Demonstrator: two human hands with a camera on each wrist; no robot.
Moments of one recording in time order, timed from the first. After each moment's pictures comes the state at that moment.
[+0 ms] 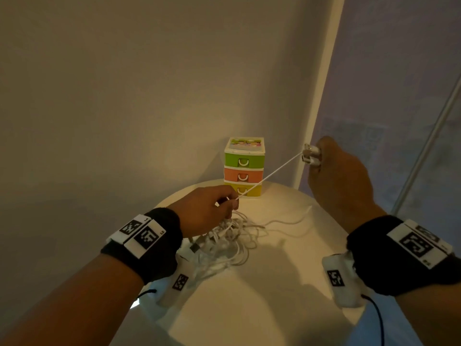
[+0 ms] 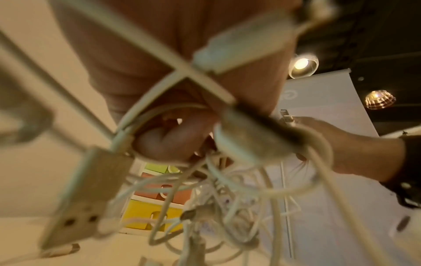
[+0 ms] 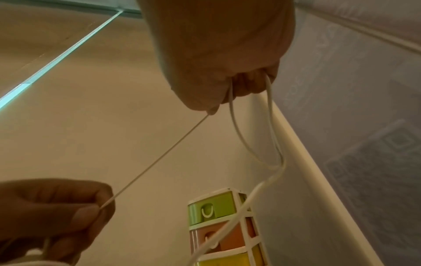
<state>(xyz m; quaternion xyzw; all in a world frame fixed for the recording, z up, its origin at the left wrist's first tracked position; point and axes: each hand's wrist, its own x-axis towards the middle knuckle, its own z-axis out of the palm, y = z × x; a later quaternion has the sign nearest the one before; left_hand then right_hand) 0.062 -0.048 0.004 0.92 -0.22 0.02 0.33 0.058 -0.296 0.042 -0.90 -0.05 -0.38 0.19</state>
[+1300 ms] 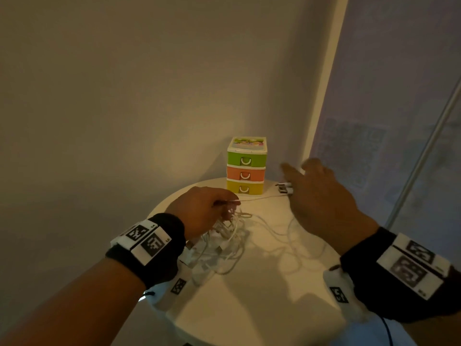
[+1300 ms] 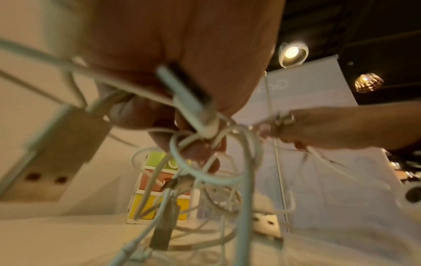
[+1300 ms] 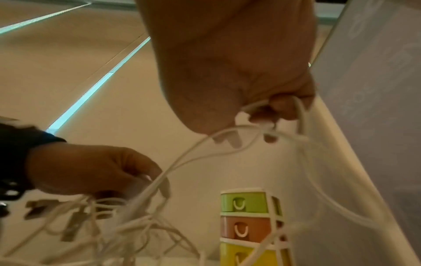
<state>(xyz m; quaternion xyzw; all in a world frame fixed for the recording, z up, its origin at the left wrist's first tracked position) 0.042 -0.046 0.002 0.92 -0.16 0.05 0.35 0.041 -0.277 0.019 -0.97 -0.10 -0.21 0.03</state>
